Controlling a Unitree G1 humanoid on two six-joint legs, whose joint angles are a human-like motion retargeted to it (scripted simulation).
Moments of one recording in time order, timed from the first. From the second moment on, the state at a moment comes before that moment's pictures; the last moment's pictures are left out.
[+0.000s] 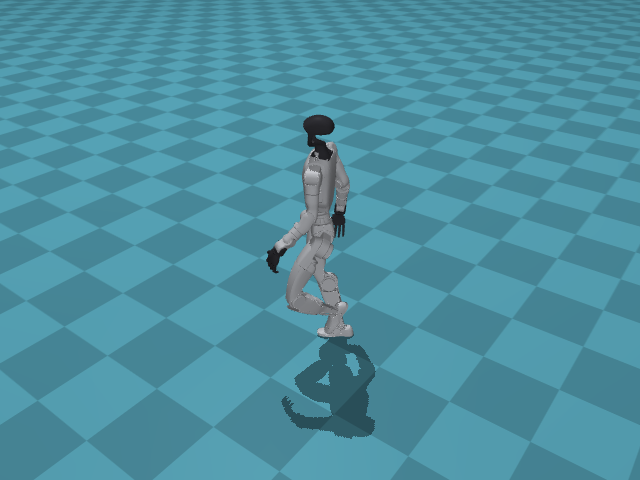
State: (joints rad) left arm 0.03 0.35 0.33 0.86 0.77 -0.18 -0.57; right arm 0.49 -0.03 -0.30 0.98 -0.48 -0.06 0.34; waist -0.33 -0.14 -0.16; left_leg -0.55 0.11 0.47 1.39 0.04 0.08; right_leg 0.01 0.01 -0.10 0.13 -0.29 -0.06
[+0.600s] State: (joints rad) left arm -0.29 -0.18 -0.24 0.96 -0.27 -0.36 -0.84; right arm -0.21 0.09 0.33 1.05 0.56 0.14 0.81; waist -0.26 0.17 0.12; left_leg -1.02 0.22 -0.03 0.97 -0.31 -0.04; right_leg -0.29 -0.05 0.42 0.63 -0.24 0.26
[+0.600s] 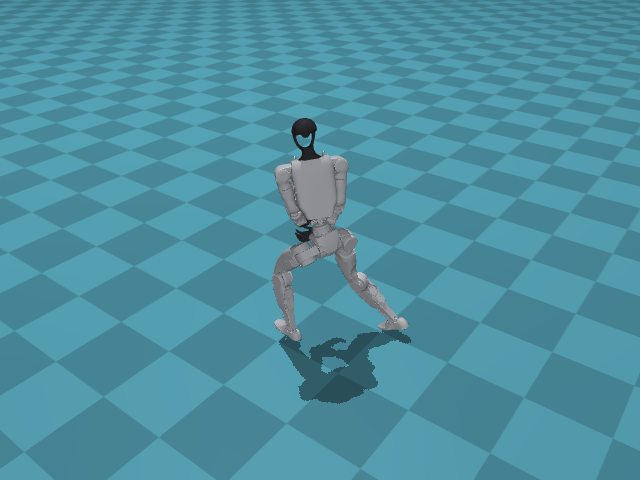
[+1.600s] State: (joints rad) left arm -0.30 -0.07 -0.09 0.92 -0.58 -0.10 -0.79; right arm -0.49 -0.02 0.36 0.18 1.24 0.19 0.59; waist -0.36 0.01 0.07; left_leg -0.44 0.13 0.40 0.64 -0.38 0.11; right_leg -0.38 0.05 -0.08 0.56 -0.18 0.16
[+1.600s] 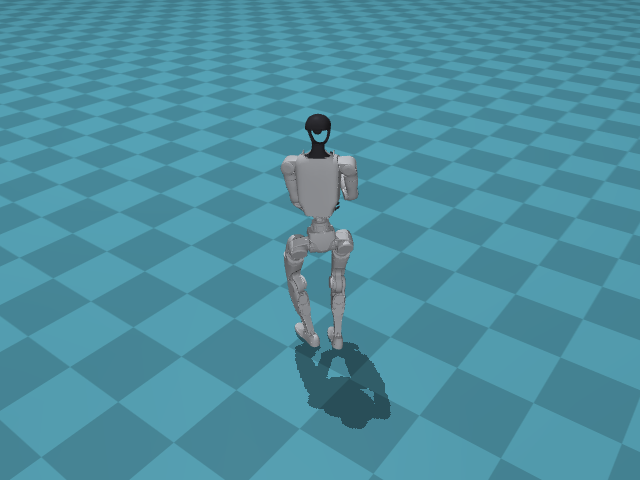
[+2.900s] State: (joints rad) left arm 0.11 0.14 0.43 1.05 0.16 -0.67 0.48; right arm -0.44 -1.02 -0.77 -0.69 0.34 -0.54 -0.67; waist -0.18 -0.01 -0.05; left_leg -0.52 0.37 0.72 1.95 -0.04 -0.16; right_leg -0.13 -0.02 -0.25 0.17 -0.21 -0.20
